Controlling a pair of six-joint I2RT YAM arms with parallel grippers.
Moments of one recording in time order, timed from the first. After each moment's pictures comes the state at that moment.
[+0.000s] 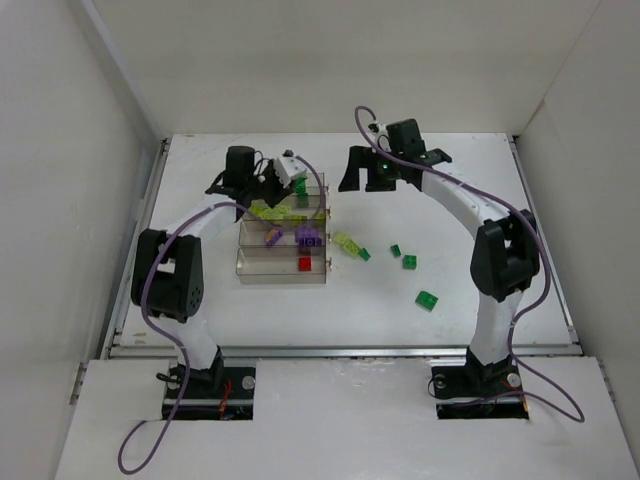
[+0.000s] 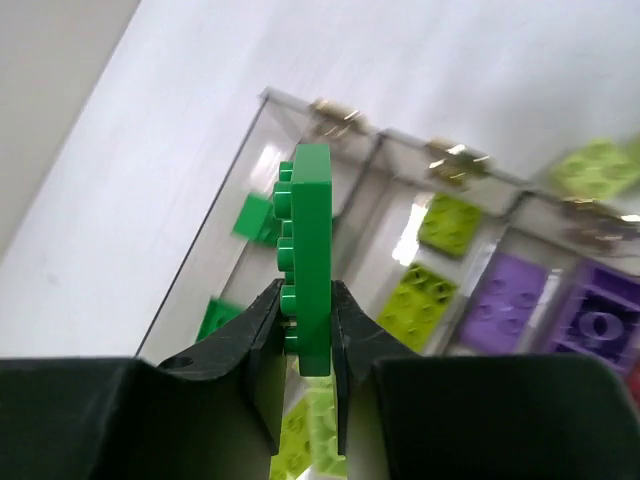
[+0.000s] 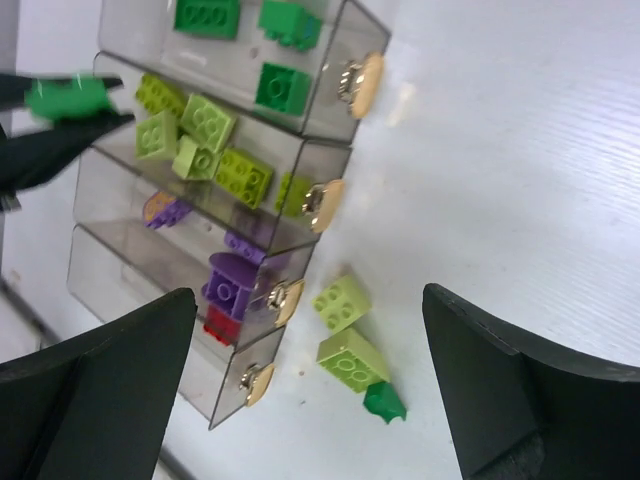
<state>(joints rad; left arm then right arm) -0.24 1.72 1.18 -0.03 0.60 0.69 0.40 1.95 1.70 -0.49 -0.42 0.34</state>
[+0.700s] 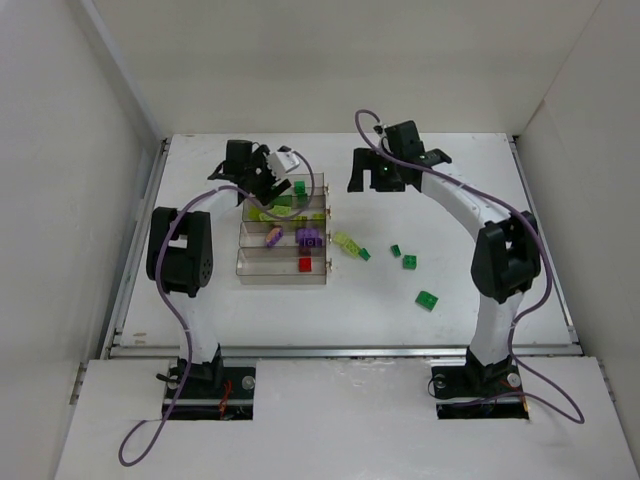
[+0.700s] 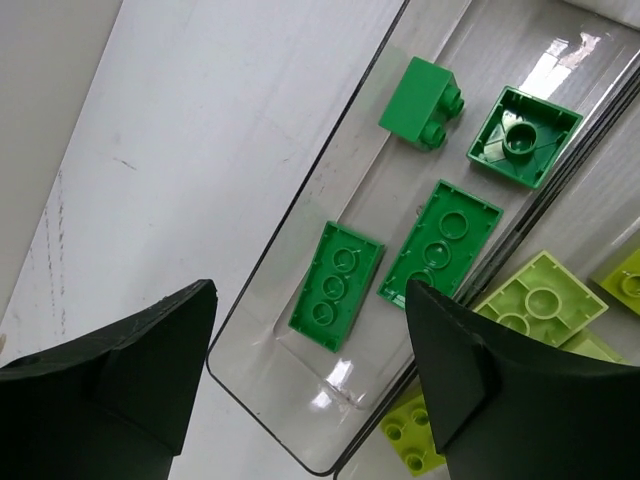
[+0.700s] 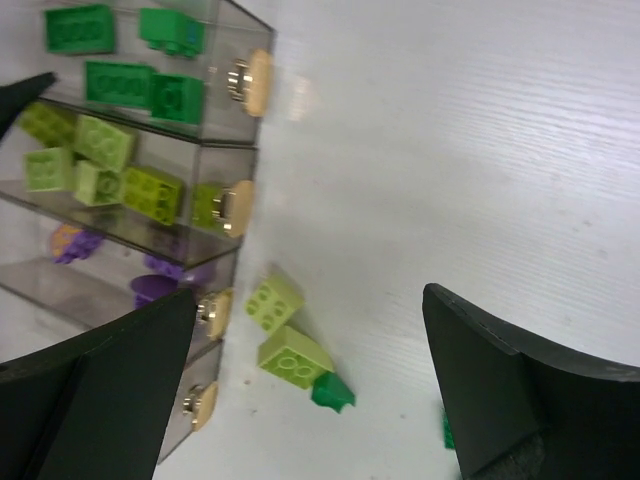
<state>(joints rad) -0.17 1.96 1.39 -0.11 0.35 0.83 0.39 1.94 1.70 -0.54 -0.21 0.33</state>
